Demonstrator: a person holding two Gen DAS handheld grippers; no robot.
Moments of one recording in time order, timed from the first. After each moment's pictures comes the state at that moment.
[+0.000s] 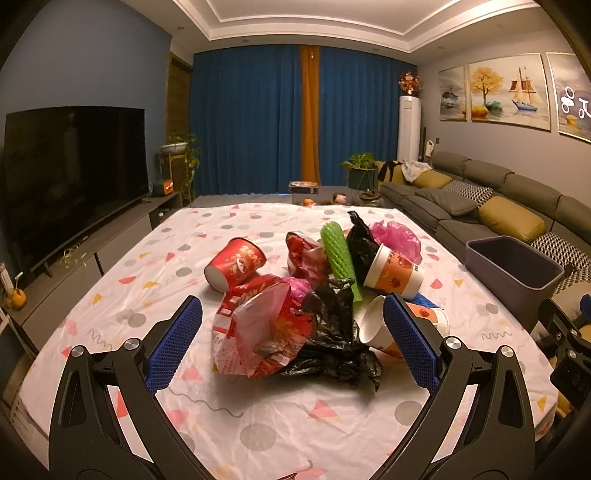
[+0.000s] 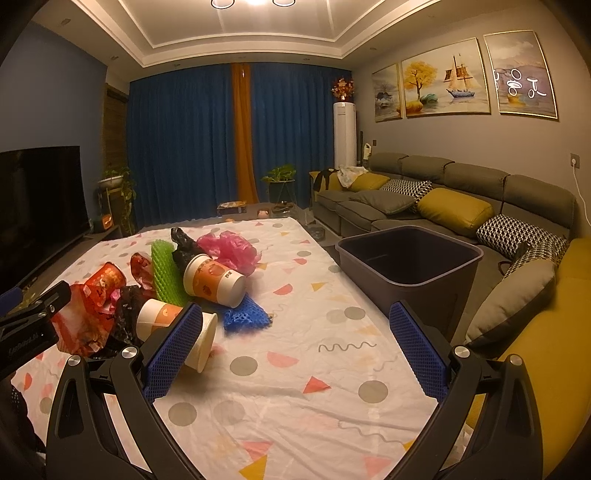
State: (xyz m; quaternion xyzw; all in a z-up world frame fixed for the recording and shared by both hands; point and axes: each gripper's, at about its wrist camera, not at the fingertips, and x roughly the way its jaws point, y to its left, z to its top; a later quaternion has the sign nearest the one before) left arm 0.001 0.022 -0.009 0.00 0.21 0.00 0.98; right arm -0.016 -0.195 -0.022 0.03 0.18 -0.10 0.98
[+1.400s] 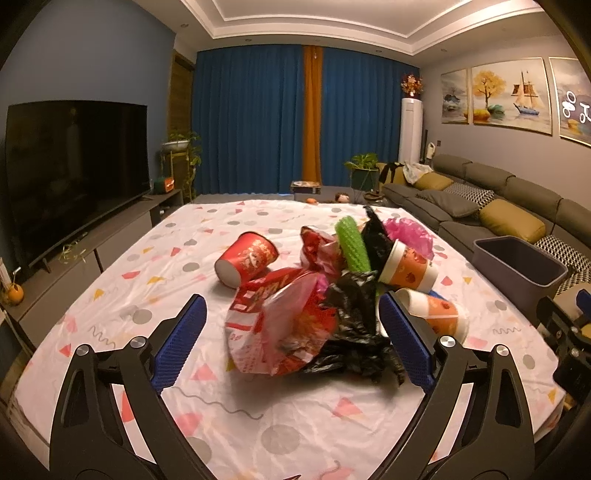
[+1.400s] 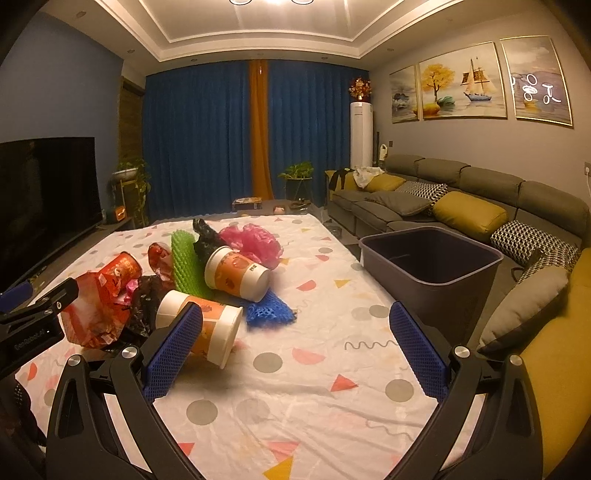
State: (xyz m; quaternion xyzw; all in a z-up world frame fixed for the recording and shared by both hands) left arm 0.006 0.045 -0.025 -0.01 0.21 0.01 0.98; right arm -0.010 -0.182 -0.033 0.02 0.18 -0.06 0.98
